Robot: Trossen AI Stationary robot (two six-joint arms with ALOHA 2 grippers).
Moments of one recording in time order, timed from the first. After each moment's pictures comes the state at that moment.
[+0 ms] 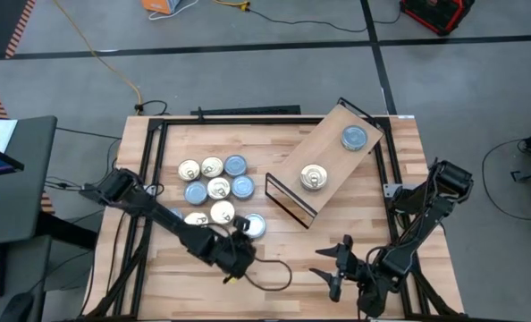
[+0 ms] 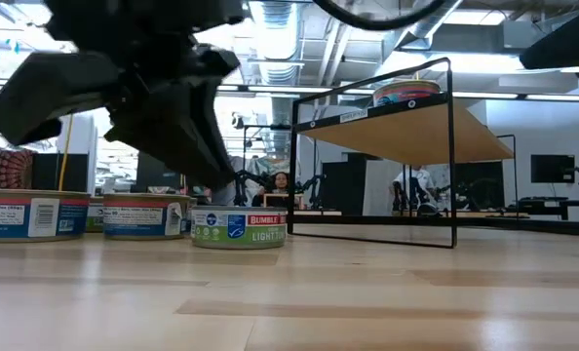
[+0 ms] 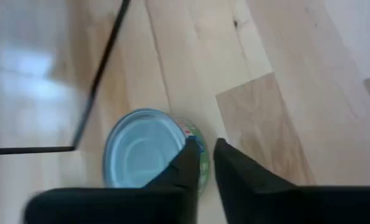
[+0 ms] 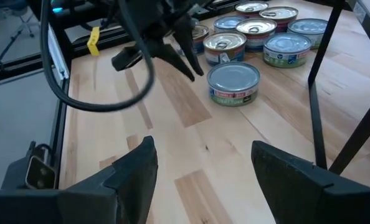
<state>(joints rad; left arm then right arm) -0.52 1.83 1.19 -0.41 -0.54 -0.01 0.97 1.64 0.91 -0.15 1.10 1.04</state>
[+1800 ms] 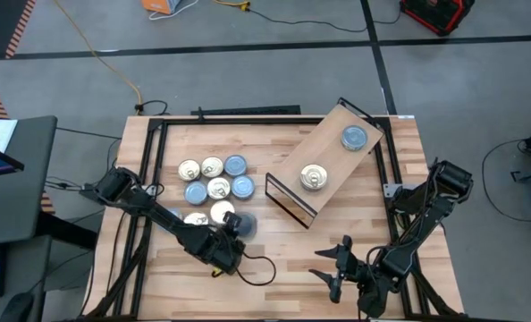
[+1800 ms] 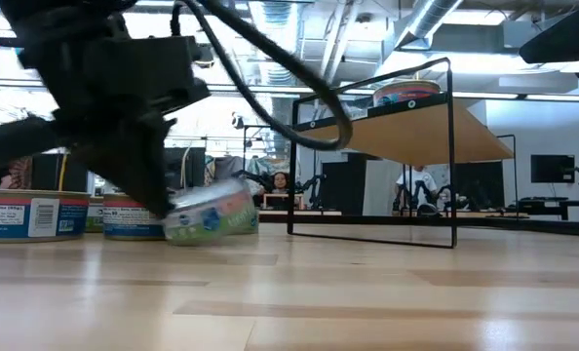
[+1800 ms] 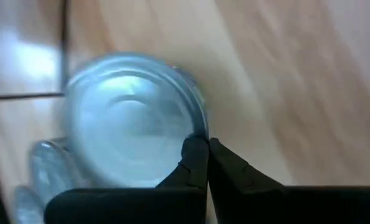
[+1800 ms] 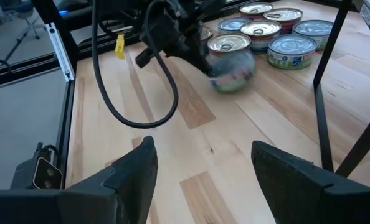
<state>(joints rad) -0.55 1.83 1.12 -0.66 -0.51 0.00 0.97 1.64 0.91 -0.12 1.10 1.01</state>
